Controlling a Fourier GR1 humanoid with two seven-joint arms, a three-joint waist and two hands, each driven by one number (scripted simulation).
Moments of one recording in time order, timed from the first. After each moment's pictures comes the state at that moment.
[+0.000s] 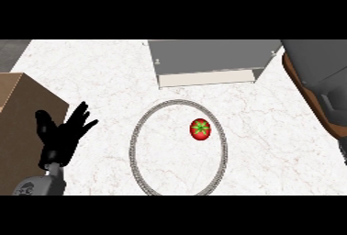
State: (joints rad) left arm -0.09 0.22 0.03 -1.37 0.17 0.03 0.28; right arm -1.58 -0.29 0.02 -0.47 0.60 -0.03 0.30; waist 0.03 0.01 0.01
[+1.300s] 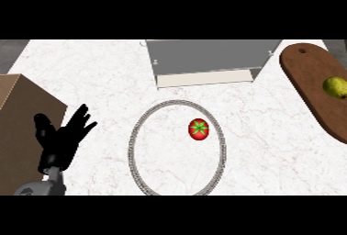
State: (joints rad) left arm -0.05 0.20 0.03 -1.42 0.16 0.03 0.31; right arm -1.61 -0.38 -0.34 -0.47 0.36 -0.36 0.32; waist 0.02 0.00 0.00
